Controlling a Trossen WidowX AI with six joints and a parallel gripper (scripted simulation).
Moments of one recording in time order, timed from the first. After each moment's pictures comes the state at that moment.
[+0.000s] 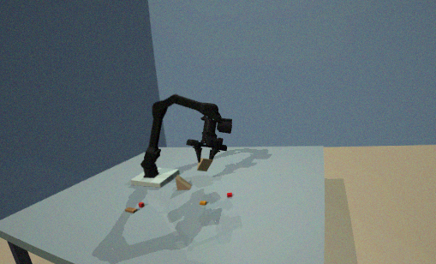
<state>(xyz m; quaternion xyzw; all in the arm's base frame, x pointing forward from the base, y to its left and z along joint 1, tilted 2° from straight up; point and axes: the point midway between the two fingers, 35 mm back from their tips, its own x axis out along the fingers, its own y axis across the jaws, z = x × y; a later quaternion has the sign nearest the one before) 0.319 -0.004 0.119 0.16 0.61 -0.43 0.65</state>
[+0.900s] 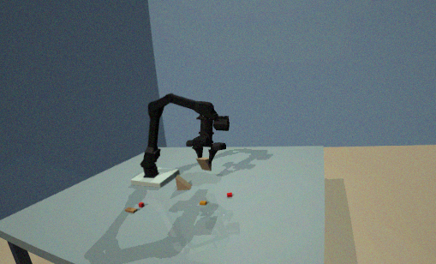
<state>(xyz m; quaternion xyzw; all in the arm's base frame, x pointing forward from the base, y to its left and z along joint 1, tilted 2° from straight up) 0.320 -0.007 0.122 0.49 0.40 -0.61 0.49</state>
